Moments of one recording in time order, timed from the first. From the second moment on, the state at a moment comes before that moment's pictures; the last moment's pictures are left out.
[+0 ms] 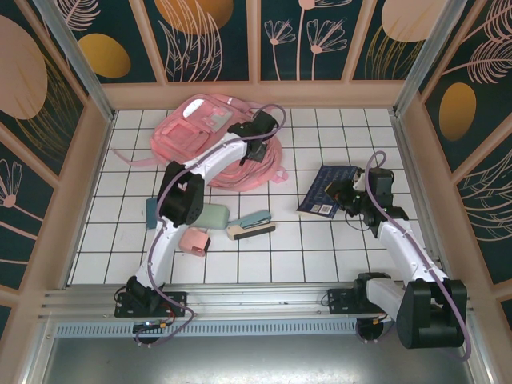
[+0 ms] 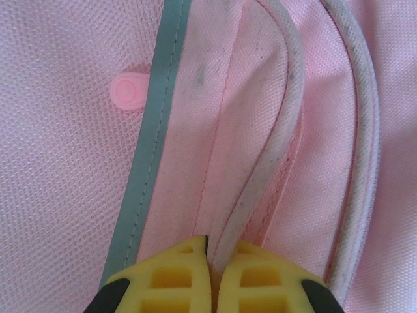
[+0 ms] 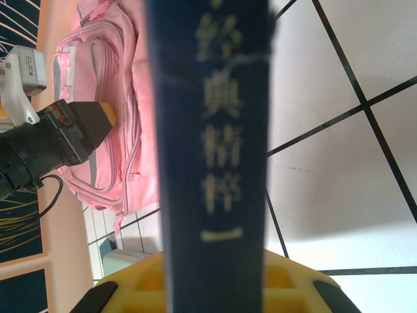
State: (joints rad) left arm -0.61 2.41 2.15 -0.85 -0.35 -0.24; right arm 0.05 1.04 0.57 -0.23 -0.53 0.84
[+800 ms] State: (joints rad) left arm -0.43 2.13 2.25 -0.92 0.12 -0.29; right arm 0.18 1.25 0.71 0.08 -0.64 1.02
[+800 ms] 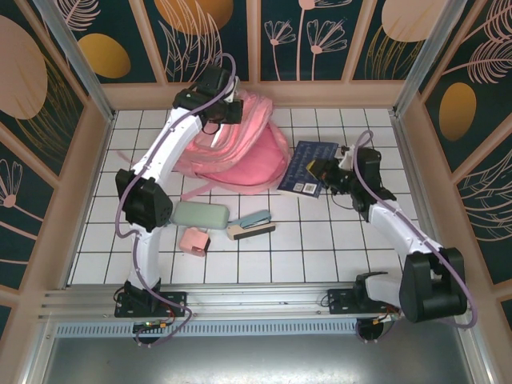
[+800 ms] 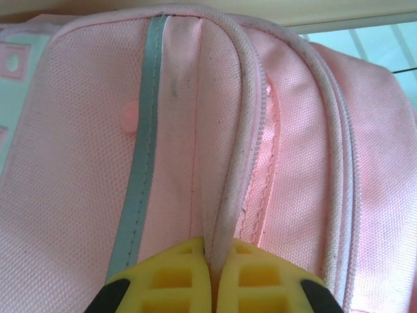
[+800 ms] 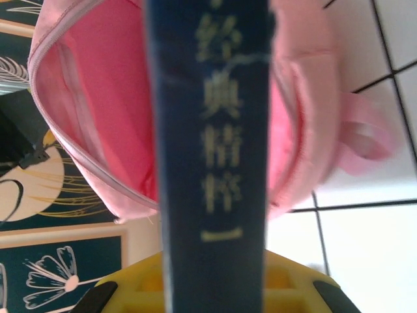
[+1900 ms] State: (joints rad) left arm -0.32 2.07 2.11 -0.68 0.73 -0.58; right arm 0.47 2.26 1.50 0.52 -0.46 1.43
